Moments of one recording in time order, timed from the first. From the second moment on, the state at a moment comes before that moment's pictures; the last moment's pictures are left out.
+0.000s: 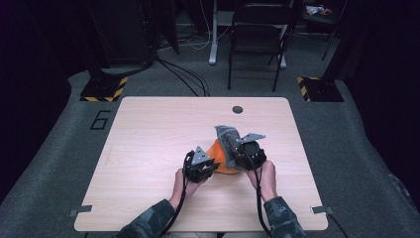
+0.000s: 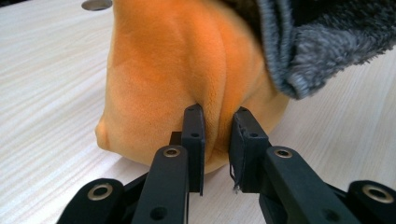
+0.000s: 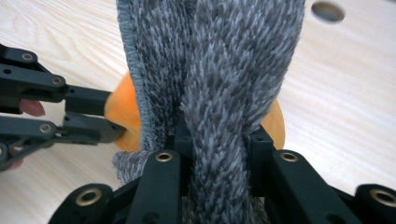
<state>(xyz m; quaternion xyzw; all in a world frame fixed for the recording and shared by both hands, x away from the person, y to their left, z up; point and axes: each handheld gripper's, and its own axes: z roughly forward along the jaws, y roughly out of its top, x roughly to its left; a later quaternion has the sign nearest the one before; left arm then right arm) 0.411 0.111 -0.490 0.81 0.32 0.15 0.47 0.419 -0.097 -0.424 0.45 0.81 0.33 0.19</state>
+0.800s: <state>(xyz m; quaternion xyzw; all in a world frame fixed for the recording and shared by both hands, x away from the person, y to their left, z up) 0.414 0.115 -0.493 0.80 0.33 0.14 0.48 0.441 -0.146 -0.487 0.54 0.79 0.26 0.13</state>
